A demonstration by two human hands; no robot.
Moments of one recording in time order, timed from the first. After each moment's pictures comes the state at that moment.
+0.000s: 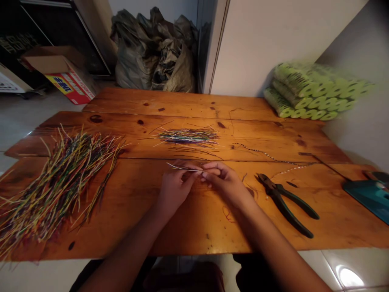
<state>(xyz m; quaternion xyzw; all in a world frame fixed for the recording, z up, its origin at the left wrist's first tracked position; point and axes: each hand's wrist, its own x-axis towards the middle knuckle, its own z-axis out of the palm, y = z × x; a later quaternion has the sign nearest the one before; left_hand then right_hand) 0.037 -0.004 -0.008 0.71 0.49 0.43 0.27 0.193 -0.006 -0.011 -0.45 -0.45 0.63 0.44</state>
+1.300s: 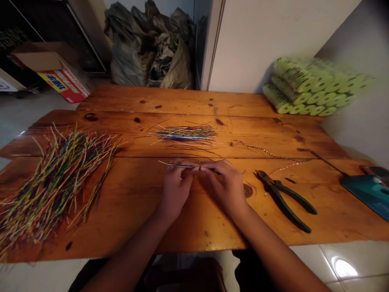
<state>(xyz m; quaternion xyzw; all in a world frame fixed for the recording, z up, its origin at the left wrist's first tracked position) 0.049 -0.006 -0.024 0.63 0.51 0.49 0.30 0.188 -0.017 0.002 -0.54 -0.68 0.26 0.43</state>
